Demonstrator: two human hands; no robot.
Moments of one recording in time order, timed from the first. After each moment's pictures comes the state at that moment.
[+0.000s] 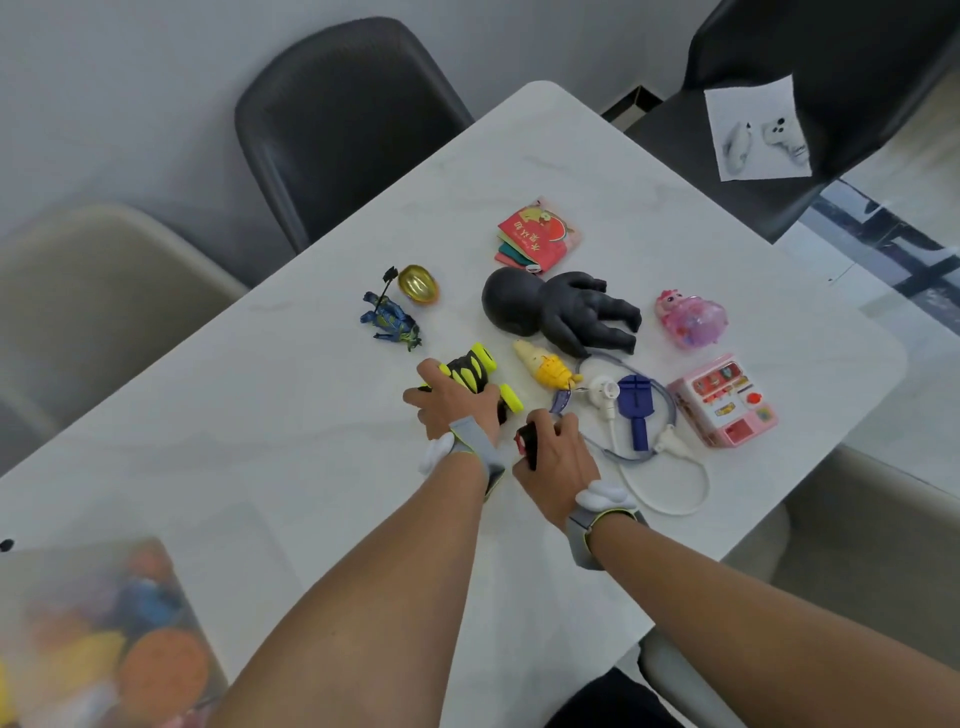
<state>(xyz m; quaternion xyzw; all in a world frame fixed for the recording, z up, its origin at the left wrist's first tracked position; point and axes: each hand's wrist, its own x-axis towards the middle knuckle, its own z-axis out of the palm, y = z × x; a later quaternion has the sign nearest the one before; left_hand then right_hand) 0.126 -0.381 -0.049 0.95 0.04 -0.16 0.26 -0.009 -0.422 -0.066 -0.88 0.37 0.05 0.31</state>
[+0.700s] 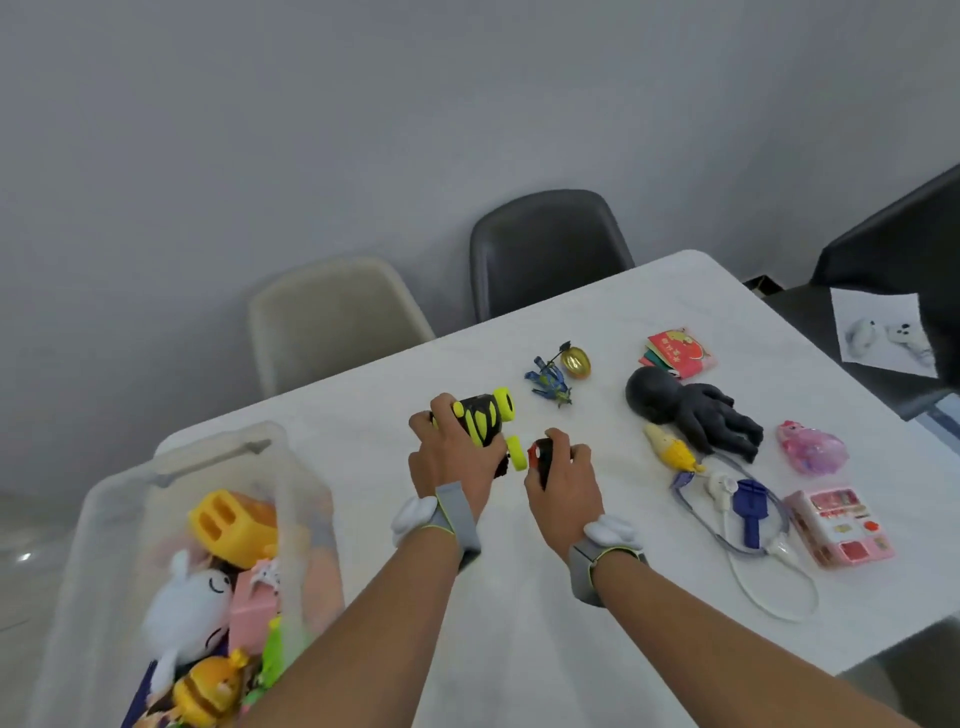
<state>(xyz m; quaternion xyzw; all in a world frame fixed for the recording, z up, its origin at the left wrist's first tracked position) 0.141 -0.147 0.100 0.97 -0.01 0.04 0.26 0.061 -0.259 0.055 -0.90 0.25 -0.10 0.35</state>
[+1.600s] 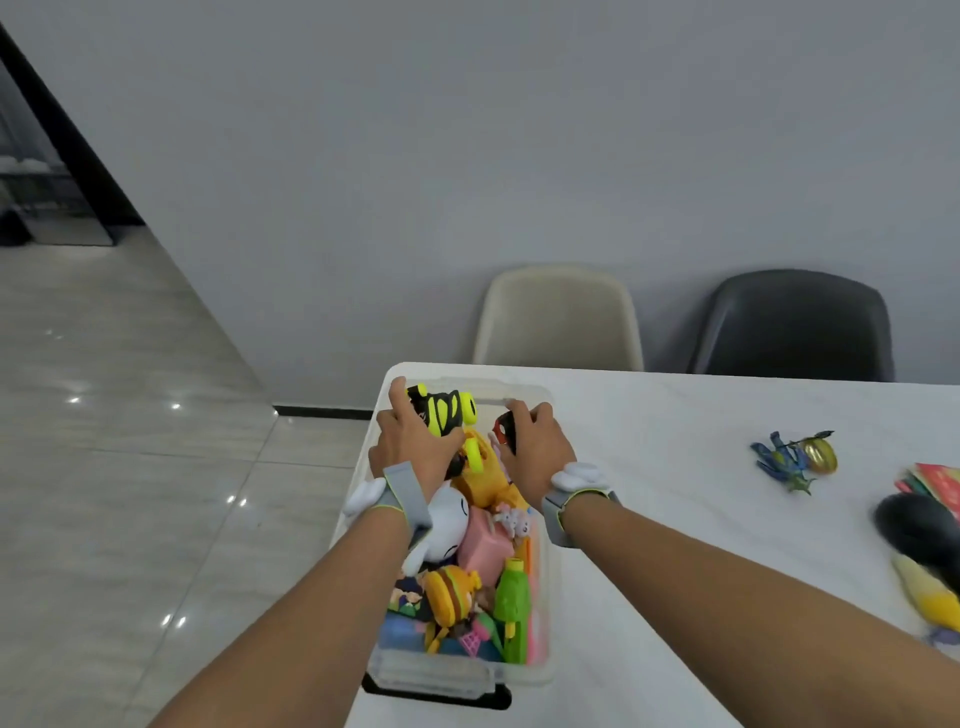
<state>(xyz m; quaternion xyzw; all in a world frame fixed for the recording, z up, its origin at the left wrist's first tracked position) 0.185 0.234 0.129 0.92 0.21 0.09 0.30 0.193 0.066 0.110 -0.97 -0.06 -0.03 0.22</state>
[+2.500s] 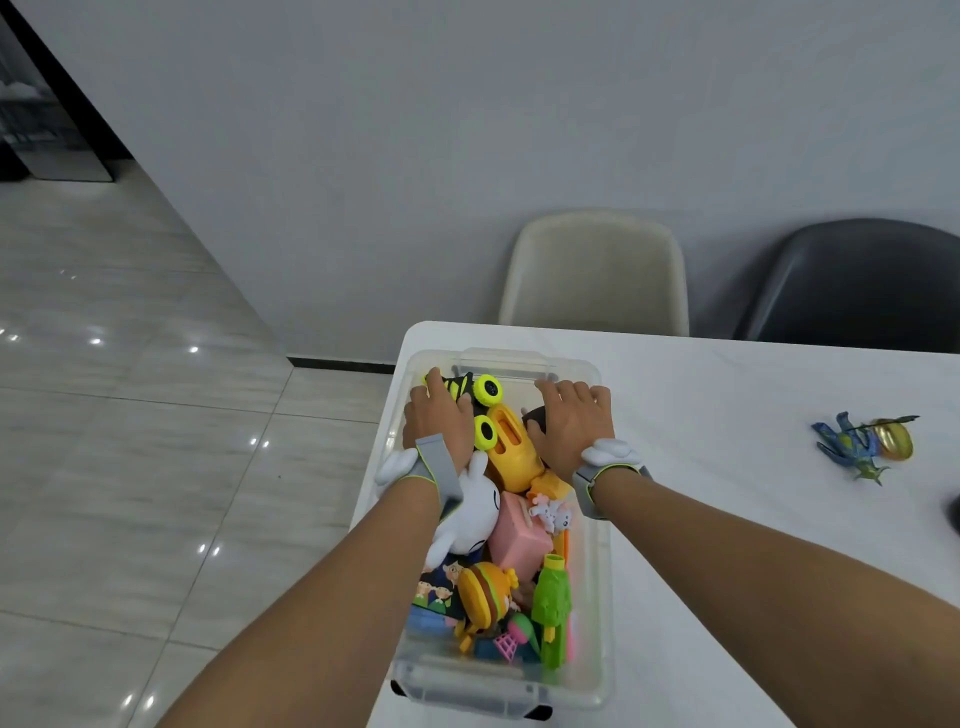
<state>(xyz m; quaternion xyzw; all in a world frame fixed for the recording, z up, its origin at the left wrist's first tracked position) 0.237 0.250 0.080 0.94 0.21 0.01 0.27 0.245 0.071 0.055 -0.99 -0.10 -0.05 0.05</state>
